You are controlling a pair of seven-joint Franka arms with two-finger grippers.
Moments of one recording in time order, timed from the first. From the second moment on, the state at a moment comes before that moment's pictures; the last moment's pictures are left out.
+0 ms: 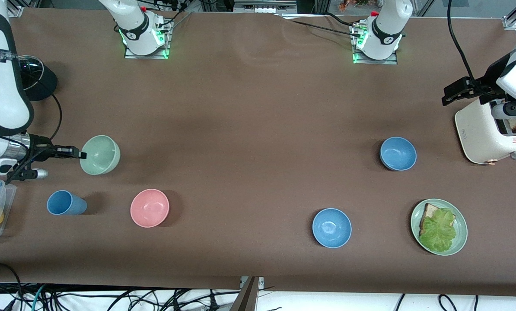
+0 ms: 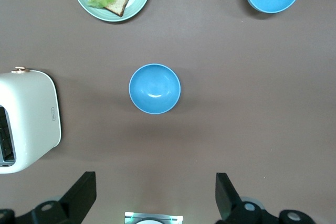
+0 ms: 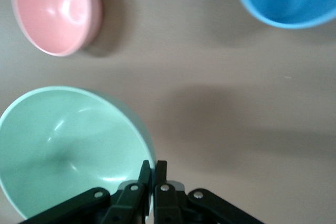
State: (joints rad) left arm -0.07 0.04 0.04 -1.54 -0.03 1.44 -0.11; right arm -0.22 0.40 0.04 -1.75 0.32 1.93 -0.28
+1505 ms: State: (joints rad) left arm 0.10 0.35 0.06 -1.70 -0.01 1.62 0.06; right arm 0.52 0.52 0.13 -1.70 0.30 2.21 0.79
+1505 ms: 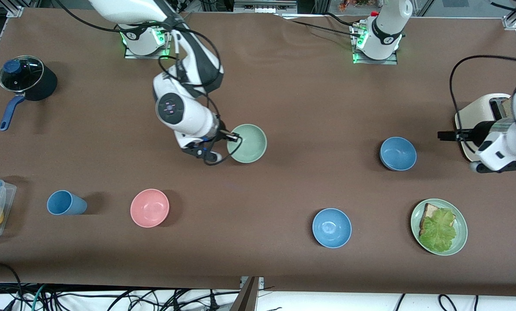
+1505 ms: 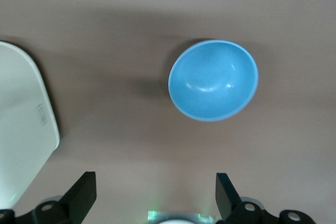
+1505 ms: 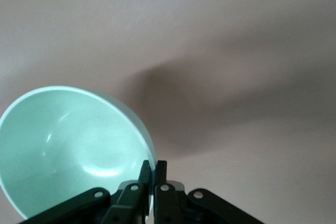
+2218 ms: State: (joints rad) left arm 0.10 0.40 0.06 -2.04 -0.02 2.12 0.06; right arm 0.67 0.62 0.13 -1.68 0.29 2.35 0.89
